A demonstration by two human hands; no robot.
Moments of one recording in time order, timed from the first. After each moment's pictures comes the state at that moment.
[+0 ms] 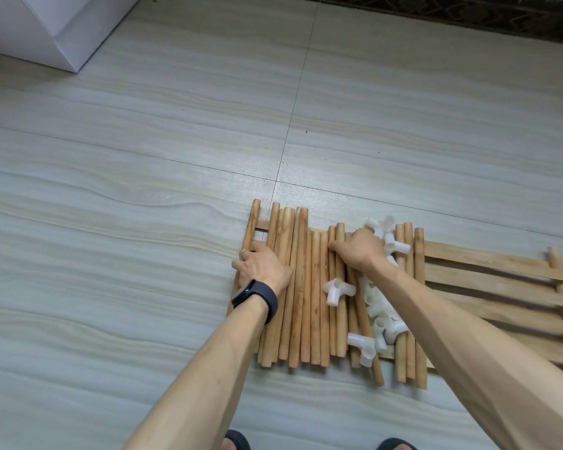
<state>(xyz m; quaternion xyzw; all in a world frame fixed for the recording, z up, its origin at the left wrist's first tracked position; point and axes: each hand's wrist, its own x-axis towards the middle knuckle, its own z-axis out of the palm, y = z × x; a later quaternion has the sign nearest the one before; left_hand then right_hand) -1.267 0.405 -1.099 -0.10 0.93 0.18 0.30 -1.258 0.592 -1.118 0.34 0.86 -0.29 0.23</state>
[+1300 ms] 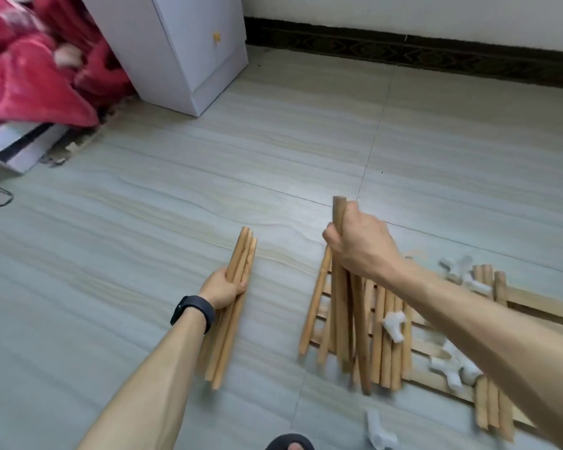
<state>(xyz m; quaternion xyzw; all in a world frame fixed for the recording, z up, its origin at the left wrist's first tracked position) -1.288 0.159 -1.082 -0.19 0.84 0.41 0.29 -1.289 0.437 -0.989 0.03 0.97 -0.25 0.03</state>
